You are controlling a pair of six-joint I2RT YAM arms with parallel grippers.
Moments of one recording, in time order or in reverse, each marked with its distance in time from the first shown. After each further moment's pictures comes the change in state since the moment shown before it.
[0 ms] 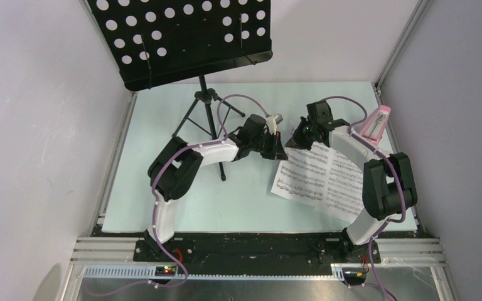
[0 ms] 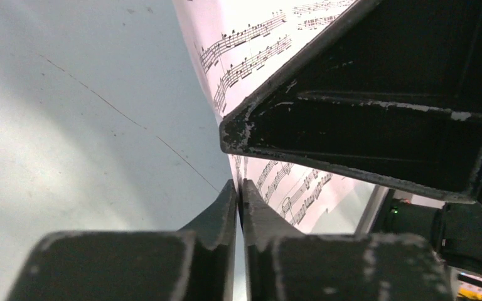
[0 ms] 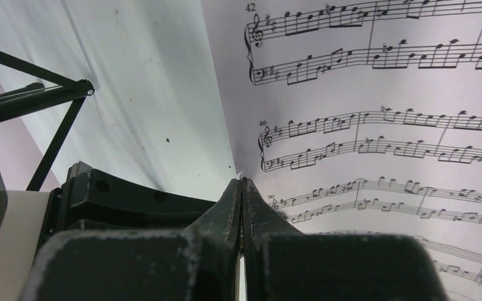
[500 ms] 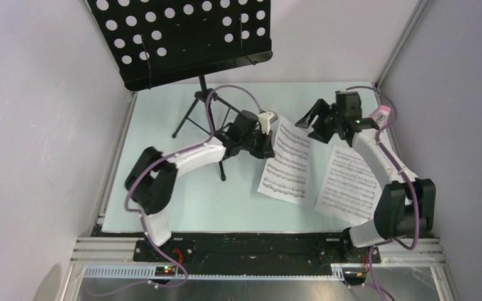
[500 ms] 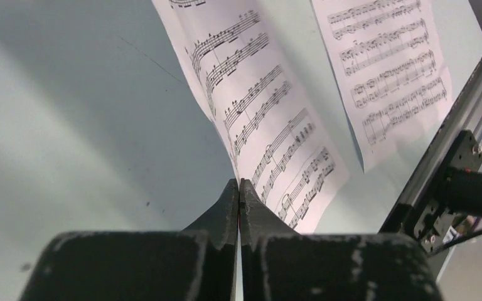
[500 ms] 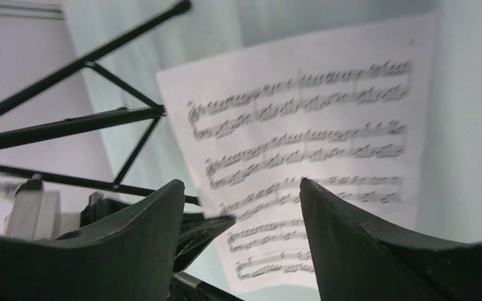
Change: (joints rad) left arm -0.003 -0.185 -0.051 -0.208 -0.127 0.212; right arm -0.138 -0.174 0.008 -0.030 -0.076 -0.021
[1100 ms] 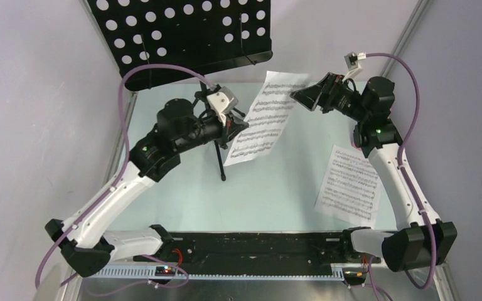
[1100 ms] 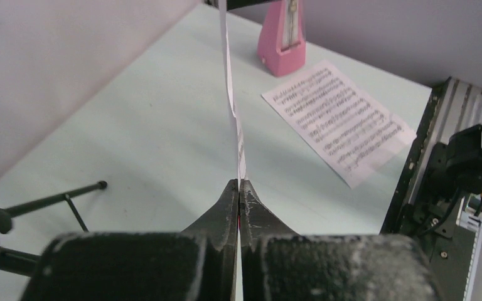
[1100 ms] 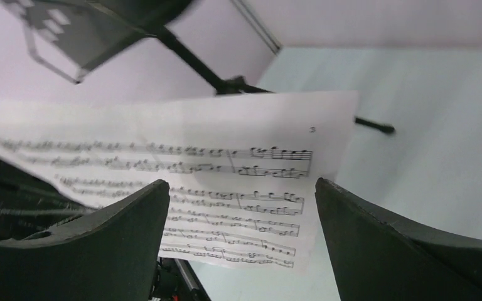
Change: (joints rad) left arm -0.018 -0.709 0.054 -0.279 -0.102 0.387; right arm -0.029 -0.250 0.059 0.398 -0.373 -0.109
